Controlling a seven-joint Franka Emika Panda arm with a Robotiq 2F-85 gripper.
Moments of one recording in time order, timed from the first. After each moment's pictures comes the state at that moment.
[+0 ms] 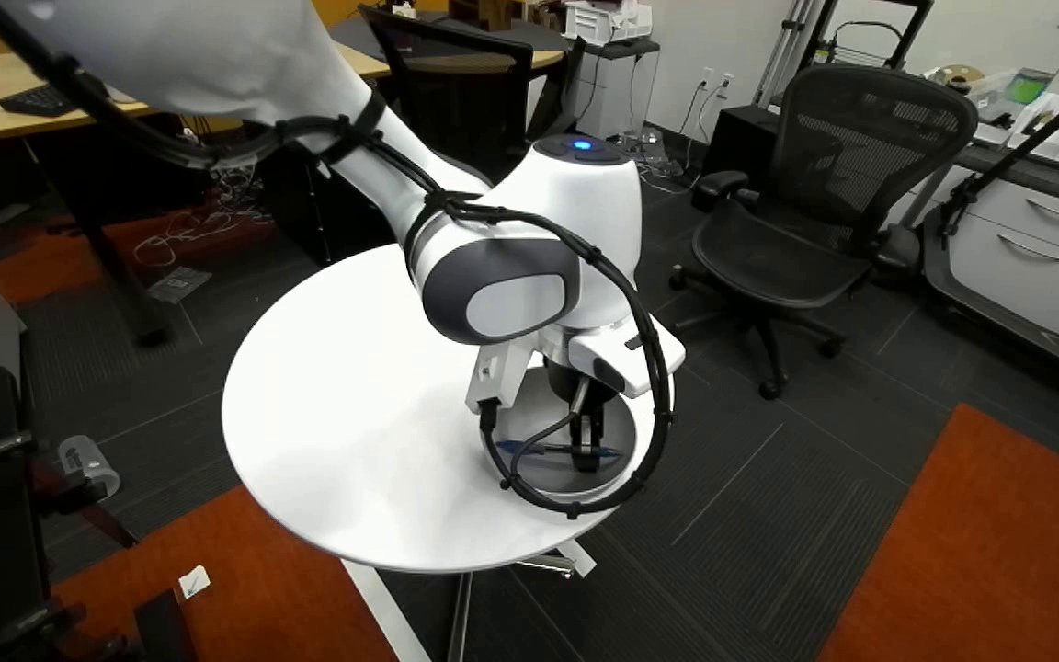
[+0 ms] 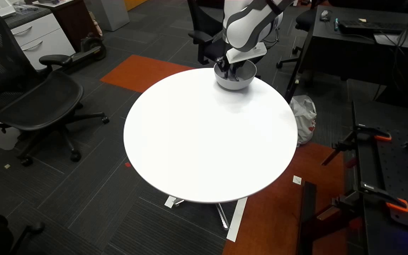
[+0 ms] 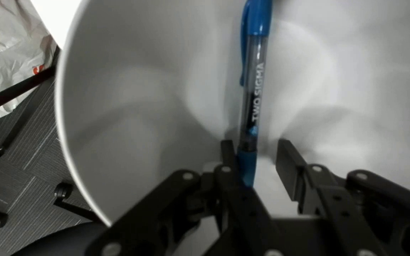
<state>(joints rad) -0.18 0.87 -0.22 -1.61 0.08 2.60 0.45</state>
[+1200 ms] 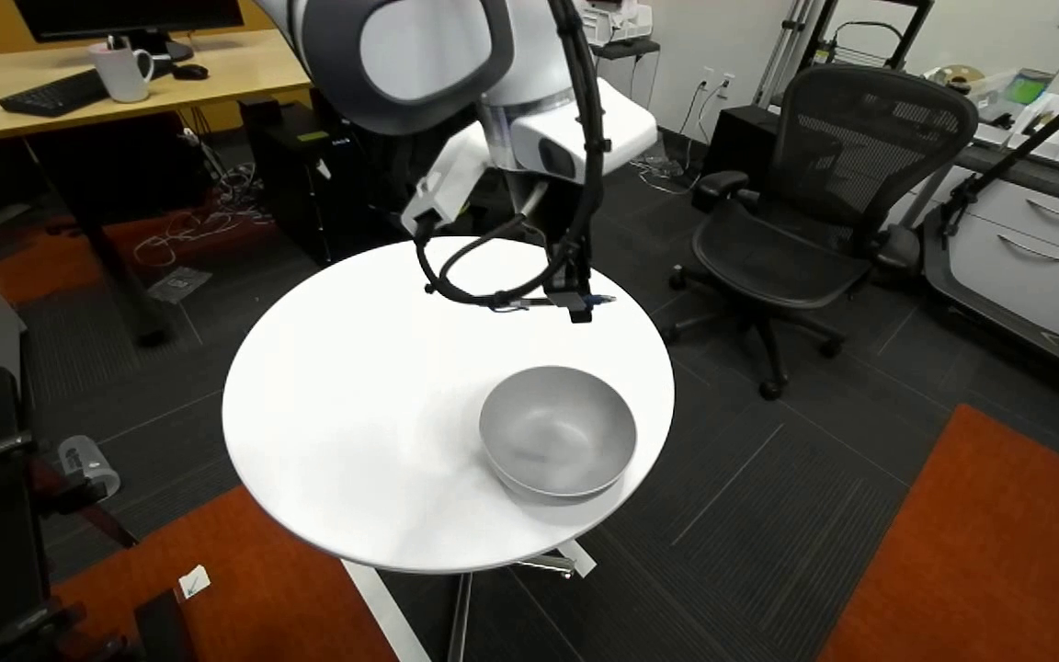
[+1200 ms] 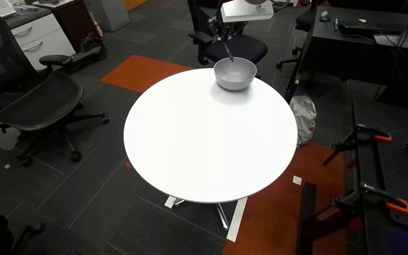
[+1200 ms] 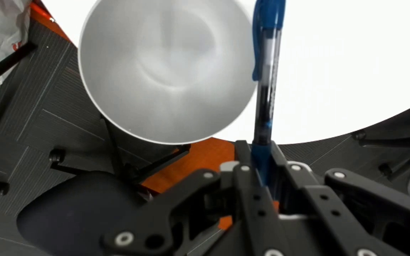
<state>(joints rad) 0.03 0.50 -0.34 -1.84 0.05 2.62 0.60</state>
